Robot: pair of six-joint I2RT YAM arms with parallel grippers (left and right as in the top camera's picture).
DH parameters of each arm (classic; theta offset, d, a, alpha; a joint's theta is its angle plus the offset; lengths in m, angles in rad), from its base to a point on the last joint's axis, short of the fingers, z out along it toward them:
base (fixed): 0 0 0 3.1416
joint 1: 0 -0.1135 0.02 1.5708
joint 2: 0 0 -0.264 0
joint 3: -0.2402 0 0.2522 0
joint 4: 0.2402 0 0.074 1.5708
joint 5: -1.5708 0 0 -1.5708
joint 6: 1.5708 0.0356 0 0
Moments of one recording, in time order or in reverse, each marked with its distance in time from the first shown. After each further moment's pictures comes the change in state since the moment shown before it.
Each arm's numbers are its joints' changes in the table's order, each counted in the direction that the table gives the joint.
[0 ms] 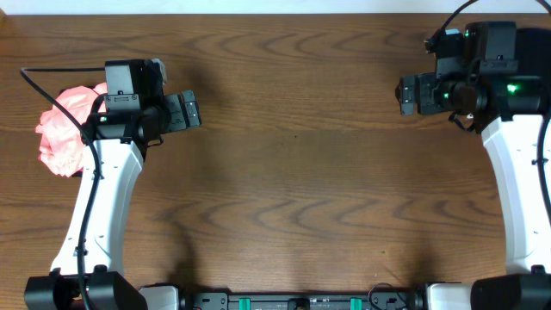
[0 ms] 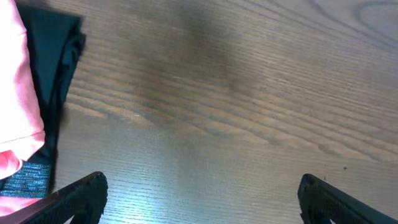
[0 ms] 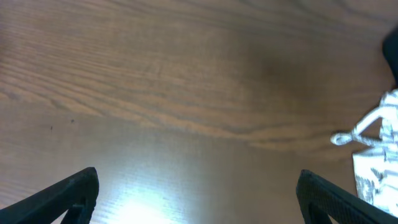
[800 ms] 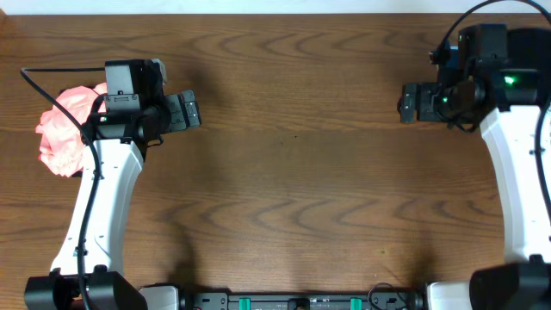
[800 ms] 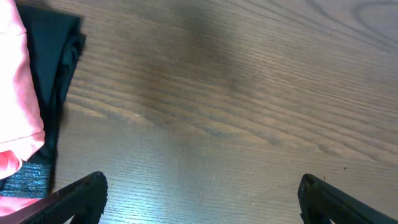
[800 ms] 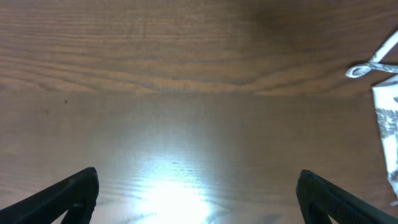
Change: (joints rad) left arm 0.000 0.000 0.000 0.000 0.000 0.000; right arm 0.011 0.030 -0.043 0.197 -0.046 0.151
